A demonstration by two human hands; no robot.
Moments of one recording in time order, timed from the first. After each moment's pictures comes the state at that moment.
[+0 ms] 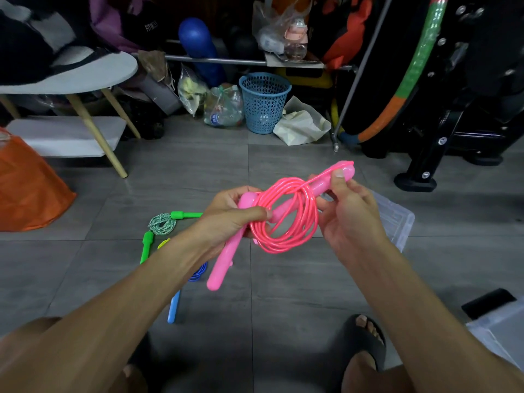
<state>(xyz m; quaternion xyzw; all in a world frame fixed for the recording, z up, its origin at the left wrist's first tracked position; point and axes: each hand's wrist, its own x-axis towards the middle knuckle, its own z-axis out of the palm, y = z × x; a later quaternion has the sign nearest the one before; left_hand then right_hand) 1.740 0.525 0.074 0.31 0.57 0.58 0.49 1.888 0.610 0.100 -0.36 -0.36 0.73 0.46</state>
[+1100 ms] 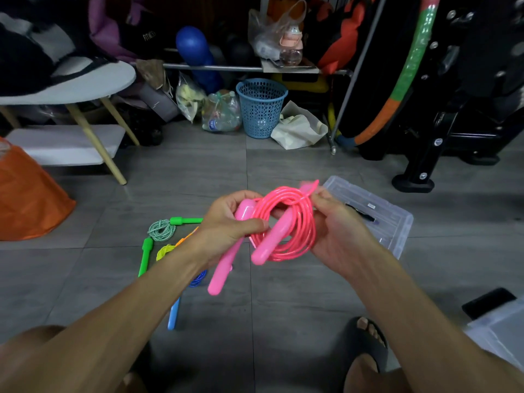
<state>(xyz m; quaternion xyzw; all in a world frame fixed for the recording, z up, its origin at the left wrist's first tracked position) 1.736 0.524 0.061 0.40 0.53 0.60 0.45 1.891 0.603 0.092 -0.30 -0.38 0.83 0.28</state>
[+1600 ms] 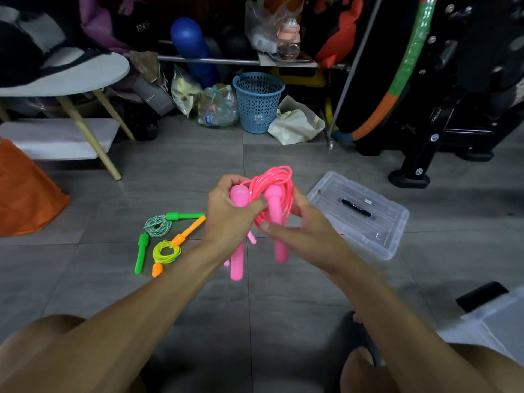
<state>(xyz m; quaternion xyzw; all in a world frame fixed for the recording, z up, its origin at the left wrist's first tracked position) 1.754 0.541 0.059 0.33 0.64 0.65 0.23 1.889 0.596 0.060 -0.33 -0.72 0.56 0.22</state>
